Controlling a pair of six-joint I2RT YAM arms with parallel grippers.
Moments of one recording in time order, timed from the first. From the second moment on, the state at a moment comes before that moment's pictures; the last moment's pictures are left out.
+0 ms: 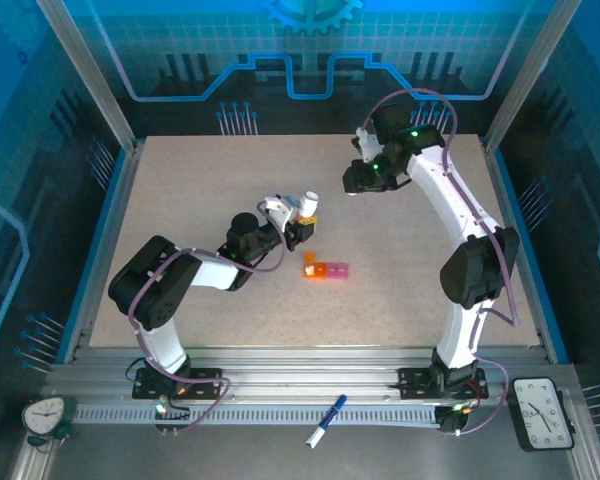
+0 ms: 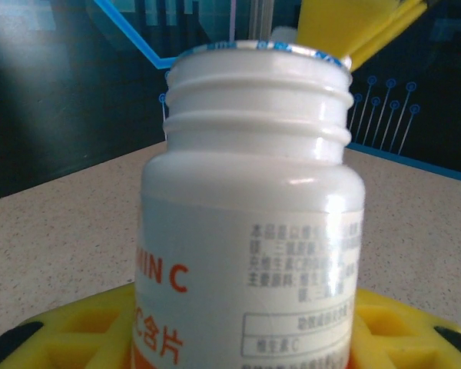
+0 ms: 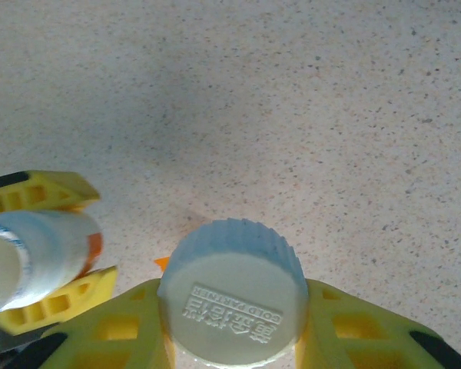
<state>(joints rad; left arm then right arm) -0.49 1.78 0.68 1.07 0.34 -0.03 0.32 1.90 1.99 -1.23 -0.32 0.15</state>
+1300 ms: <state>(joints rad) -0.51 1.79 0.75 0.91 0.47 0.05 0.43 2.06 2.22 -1.47 -0.43 0.02</state>
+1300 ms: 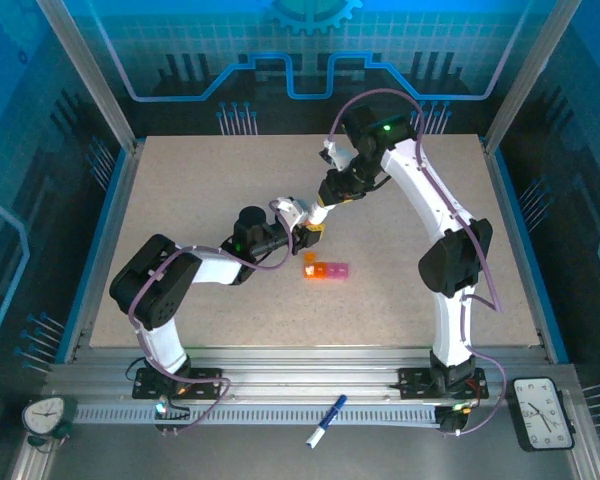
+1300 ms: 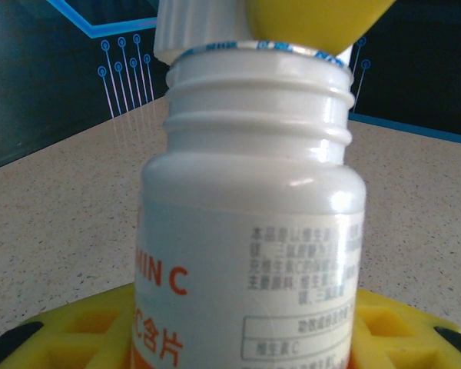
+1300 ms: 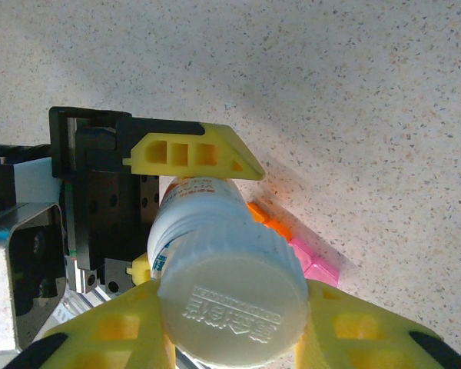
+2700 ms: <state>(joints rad) -0.51 1.78 0.76 0.86 0.48 0.09 0.38 2.02 2.11 -1.45 -0.58 -0.02</state>
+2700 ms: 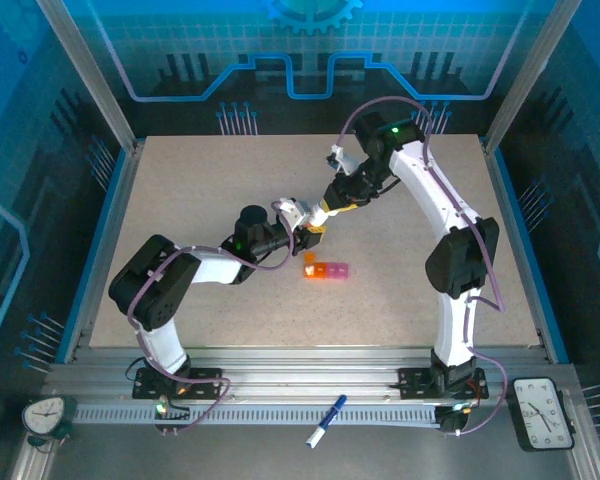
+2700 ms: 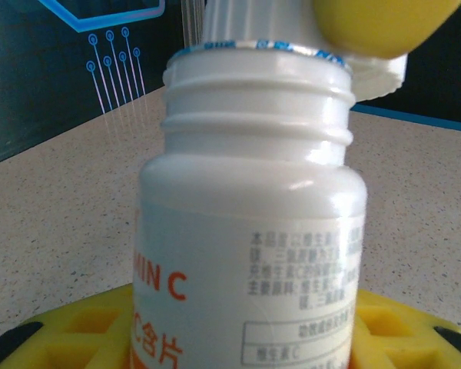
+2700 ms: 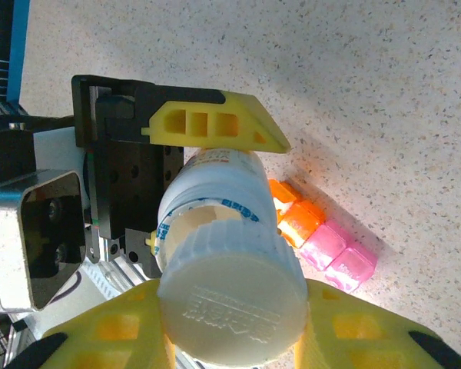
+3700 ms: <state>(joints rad) -0.51 1.76 0.76 0.82 0.50 0.09 0.40 2.04 2.12 -1.44 -0.59 0.01</state>
